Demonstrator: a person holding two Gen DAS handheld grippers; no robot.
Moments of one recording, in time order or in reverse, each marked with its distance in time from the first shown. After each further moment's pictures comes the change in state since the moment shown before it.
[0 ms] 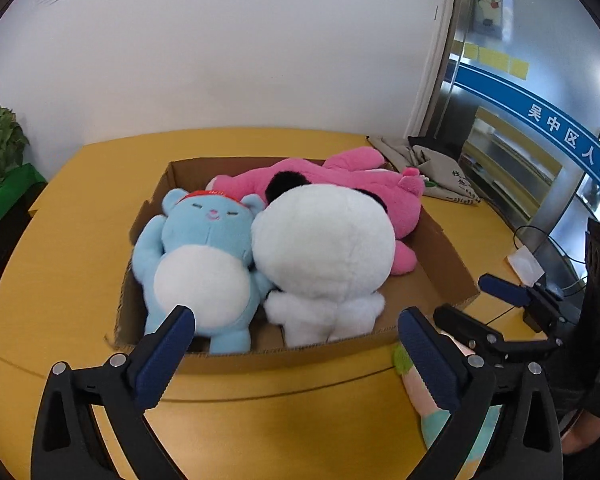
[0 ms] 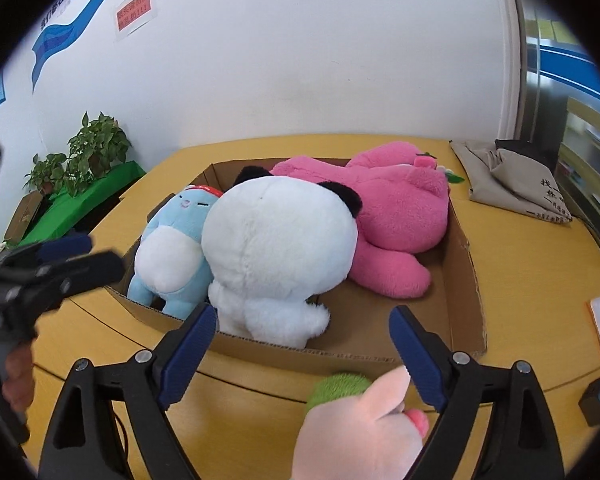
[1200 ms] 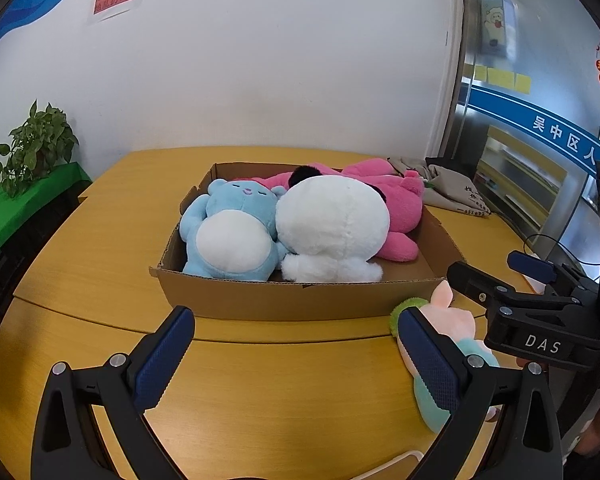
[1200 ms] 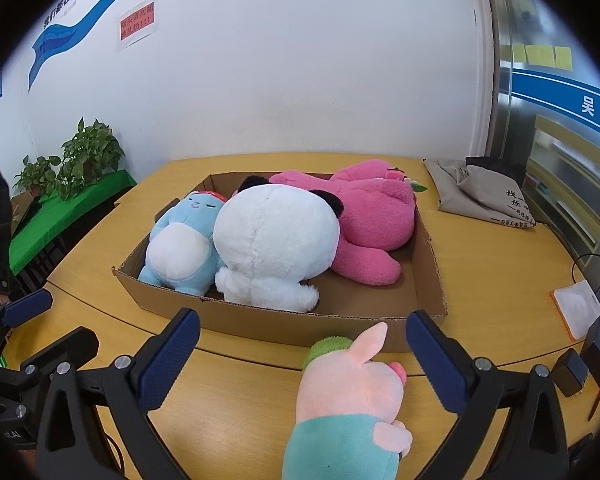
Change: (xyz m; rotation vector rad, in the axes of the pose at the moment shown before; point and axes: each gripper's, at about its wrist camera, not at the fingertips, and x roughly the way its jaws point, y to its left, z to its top) left arm -0.061 -0.027 -0.067 -0.042 -0.123 0.100; right arm -0.053 0.017 -0.019 -0.022 -0.070 -0.074
